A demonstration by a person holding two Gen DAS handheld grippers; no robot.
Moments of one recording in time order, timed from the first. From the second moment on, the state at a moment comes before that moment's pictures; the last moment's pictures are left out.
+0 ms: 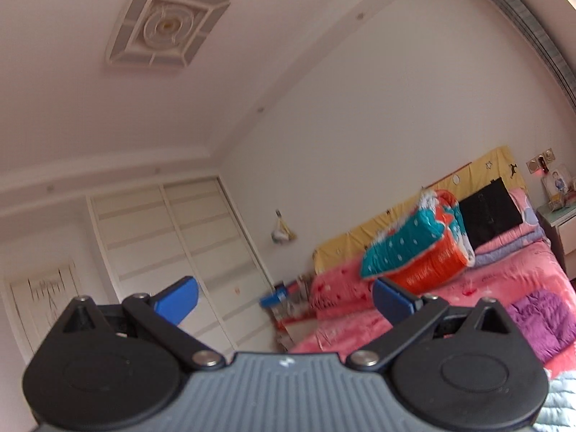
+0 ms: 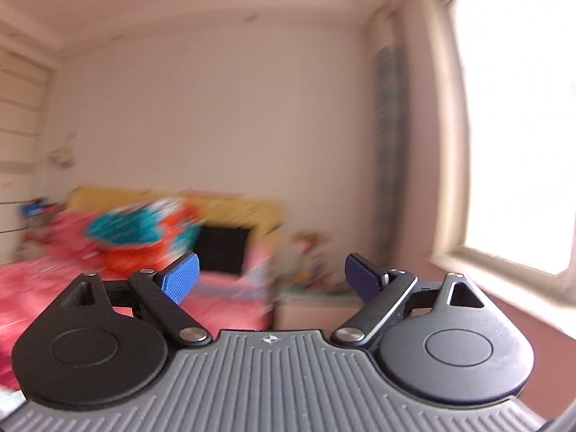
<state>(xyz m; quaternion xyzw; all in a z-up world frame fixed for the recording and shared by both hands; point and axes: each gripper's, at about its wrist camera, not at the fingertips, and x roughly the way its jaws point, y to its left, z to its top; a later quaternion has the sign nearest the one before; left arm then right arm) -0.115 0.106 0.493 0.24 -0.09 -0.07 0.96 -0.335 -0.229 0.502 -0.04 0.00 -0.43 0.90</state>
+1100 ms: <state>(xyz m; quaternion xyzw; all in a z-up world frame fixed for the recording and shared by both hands) -0.074 0.112 0.146 0.08 0.16 -0.20 0.96 -0.124 -0.063 0.130 -0.07 0.16 -0.14 0.98</state>
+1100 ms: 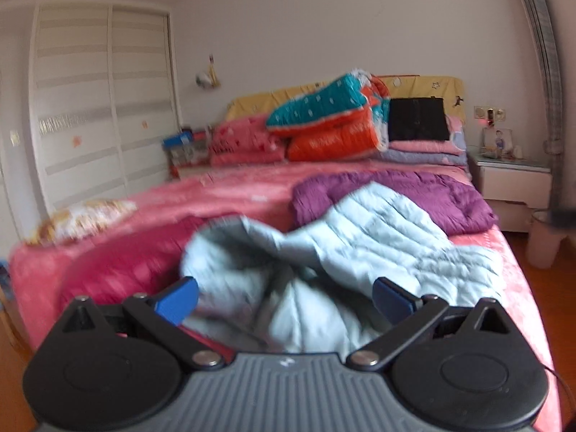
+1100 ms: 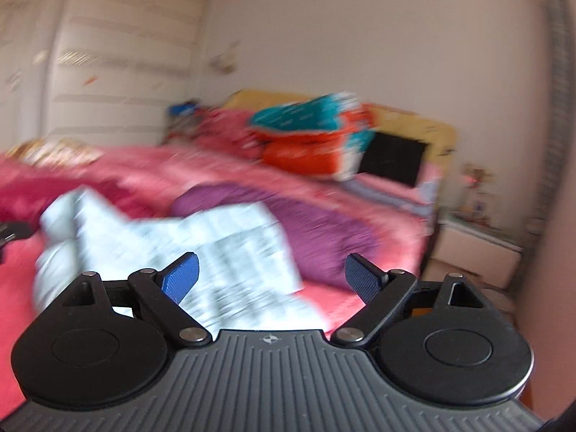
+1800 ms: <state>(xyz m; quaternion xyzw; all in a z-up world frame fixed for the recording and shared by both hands) -0.034 0.092 0.075 0.07 0.21 -0.27 0.94 -0.028 -0.007 0.080 -0.01 0.25 0.03 0.97</state>
